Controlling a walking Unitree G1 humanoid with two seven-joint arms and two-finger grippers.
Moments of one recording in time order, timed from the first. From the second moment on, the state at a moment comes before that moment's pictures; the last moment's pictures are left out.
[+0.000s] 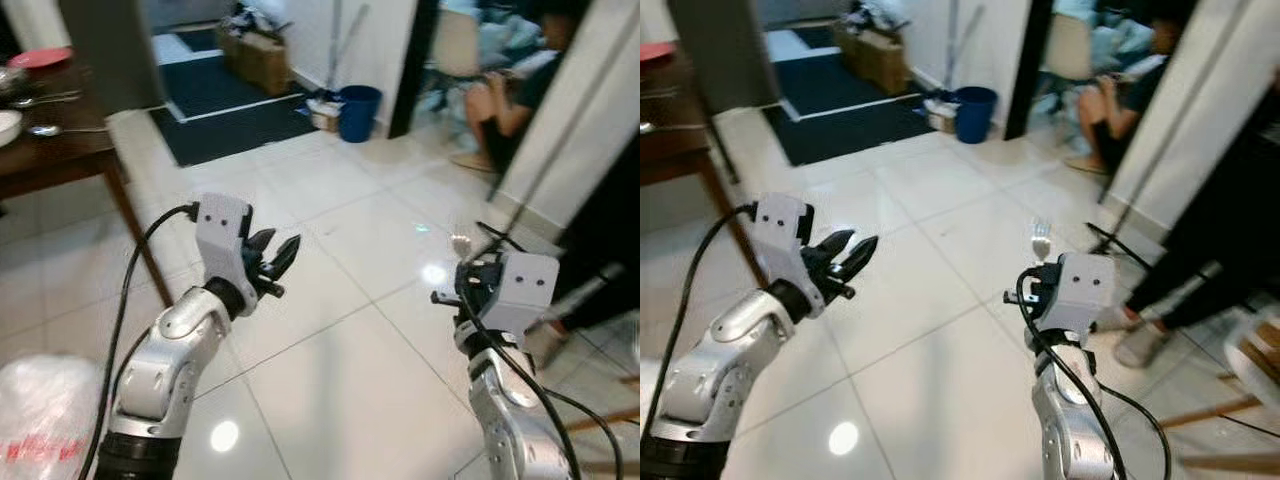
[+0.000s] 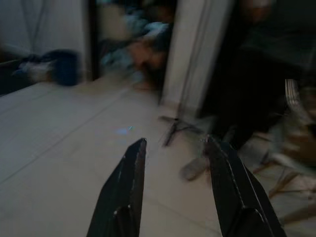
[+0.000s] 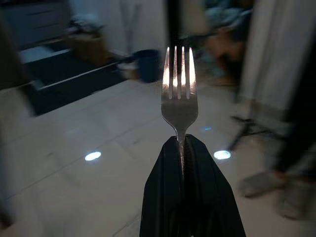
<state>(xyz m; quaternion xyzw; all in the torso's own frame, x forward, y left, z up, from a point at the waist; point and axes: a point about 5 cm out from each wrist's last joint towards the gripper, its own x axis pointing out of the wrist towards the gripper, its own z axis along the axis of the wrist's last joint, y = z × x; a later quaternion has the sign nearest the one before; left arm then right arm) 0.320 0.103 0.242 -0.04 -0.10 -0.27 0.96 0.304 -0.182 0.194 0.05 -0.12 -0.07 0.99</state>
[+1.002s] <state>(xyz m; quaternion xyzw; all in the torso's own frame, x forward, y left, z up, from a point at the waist) 0.324 0.100 0.242 -0.03 -0.12 -0.25 0.96 0.305 -0.184 0.195 0.03 -0.12 -0.07 0.99</state>
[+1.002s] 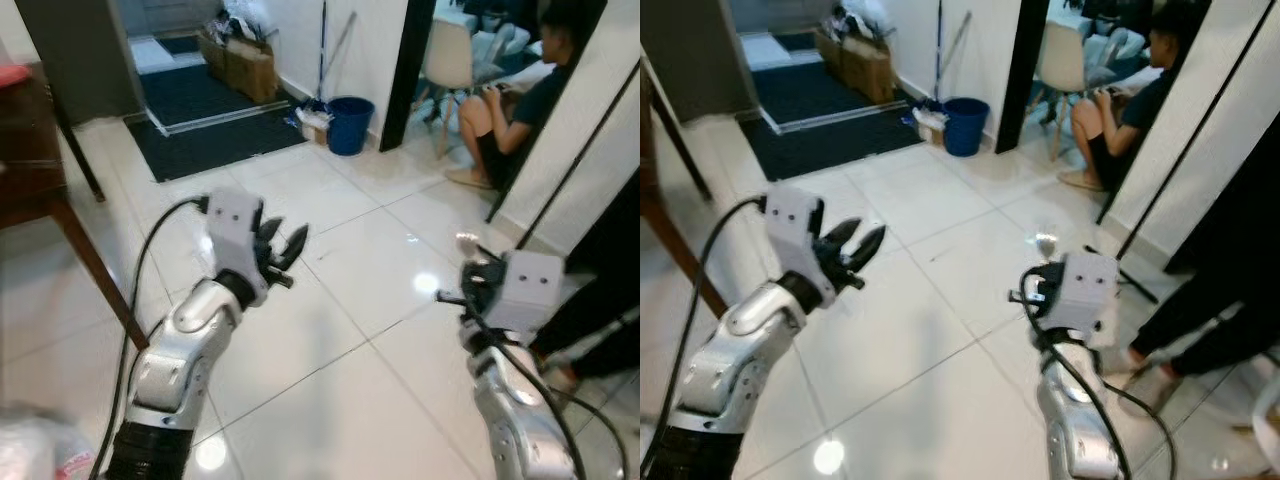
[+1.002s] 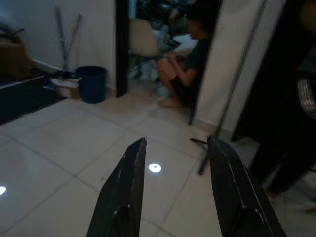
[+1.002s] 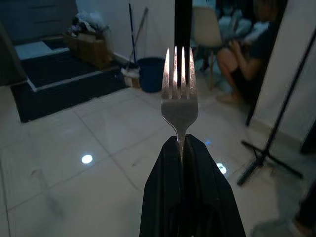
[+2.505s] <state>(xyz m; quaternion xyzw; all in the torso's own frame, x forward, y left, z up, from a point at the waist) 0.328 0.105 0.238 -0.01 -0.13 -0.22 0.97 0.307 -0.173 0.189 0.04 -0.11 -0.05 0.99</state>
